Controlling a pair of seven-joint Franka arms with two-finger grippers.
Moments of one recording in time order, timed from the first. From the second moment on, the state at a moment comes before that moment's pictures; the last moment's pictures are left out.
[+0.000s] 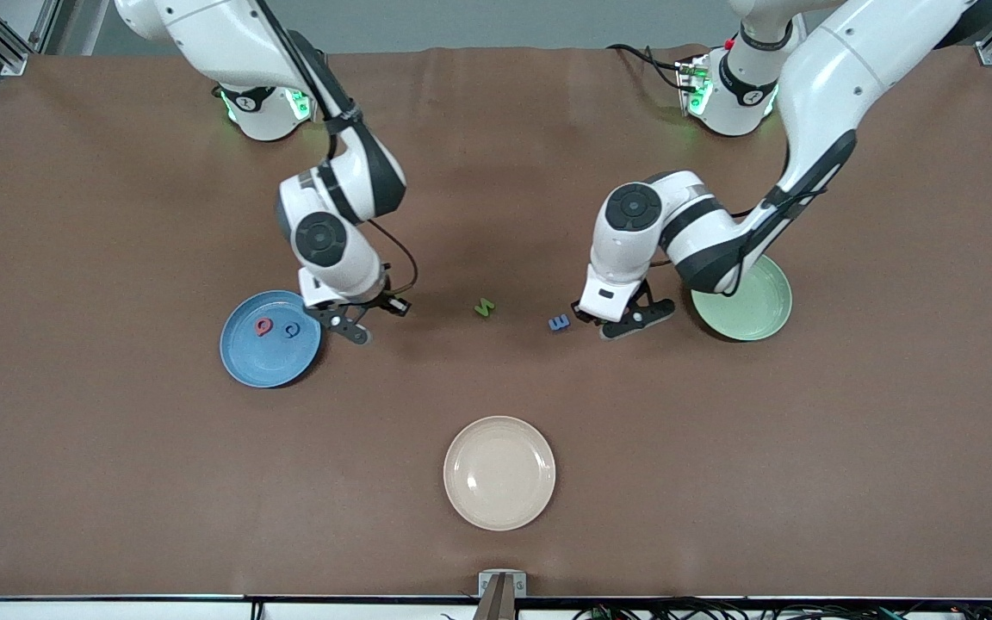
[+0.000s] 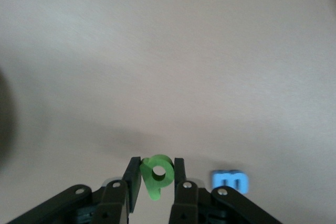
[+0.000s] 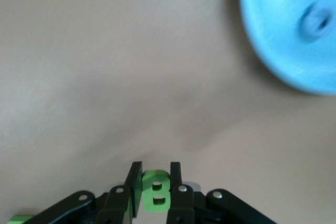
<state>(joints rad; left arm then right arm) 0.30 0.65 -0.95 -1.96 0.78 2.24 -1.41 0.60 0.41 -0.12 -1.99 0.17 2.28 0.87</state>
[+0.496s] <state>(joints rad) 0.76 0.65 -1.21 -2.12 0.78 2.14 -1.10 0.40 0.39 -0.13 -2.00 0.14 2.23 0.59</state>
